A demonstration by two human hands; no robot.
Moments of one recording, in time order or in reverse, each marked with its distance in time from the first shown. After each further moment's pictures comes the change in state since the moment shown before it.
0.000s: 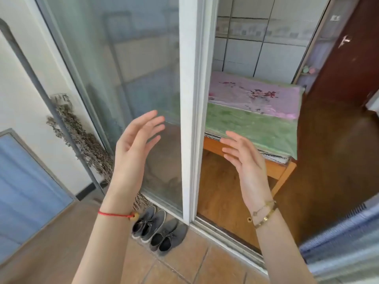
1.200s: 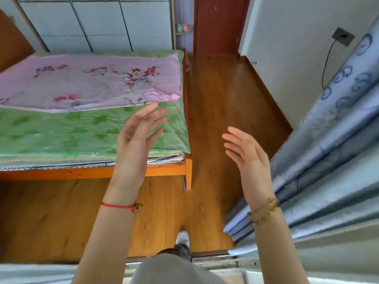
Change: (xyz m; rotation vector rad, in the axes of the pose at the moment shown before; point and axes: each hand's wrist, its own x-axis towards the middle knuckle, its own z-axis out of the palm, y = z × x) left_hand 0.168 -0.185 0.584 -0.159 -0.545 -0.318; right_hand 0.252 -0.013 -0.475 -0.122 0.638 0.078
